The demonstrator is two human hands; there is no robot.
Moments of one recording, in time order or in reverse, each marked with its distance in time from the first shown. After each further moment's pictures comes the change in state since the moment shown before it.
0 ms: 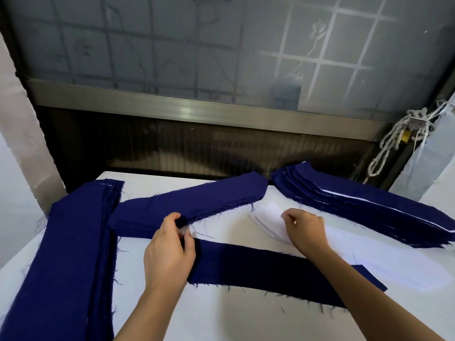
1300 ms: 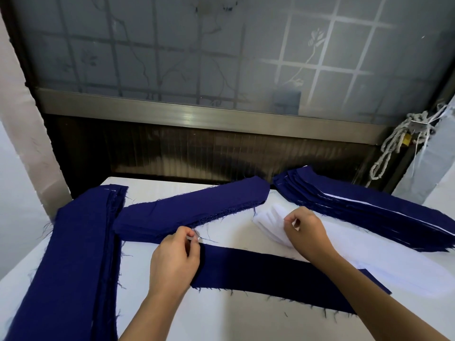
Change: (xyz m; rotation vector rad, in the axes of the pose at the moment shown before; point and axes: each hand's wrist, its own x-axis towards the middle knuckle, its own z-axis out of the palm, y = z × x) left_hand -0.003 -0.005 0.002 -0.011 -0.080 0.046; right_hand -0.014 -0.013 -0.021 0.270 -0.033 -0.073
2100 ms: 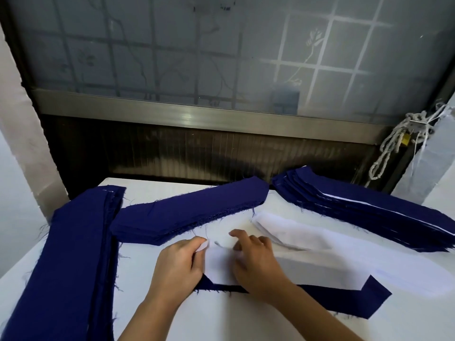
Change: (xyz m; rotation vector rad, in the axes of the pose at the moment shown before) left_hand -0.005 0.001 -0.005 -0.030 -0.086 0.295; right_hand -0.055 -0.062 0.063 -0.158 -0.260 -0.338
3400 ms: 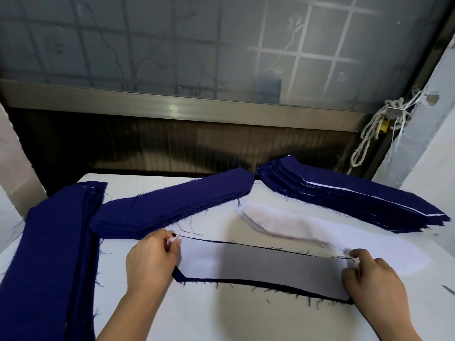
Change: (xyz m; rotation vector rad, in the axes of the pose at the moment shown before) left_hand 0.005 0.009 -0.002 0.192 0.025 -0.452; right_hand -0.140 0.119 -0.085 -0.257 0.368 0.741
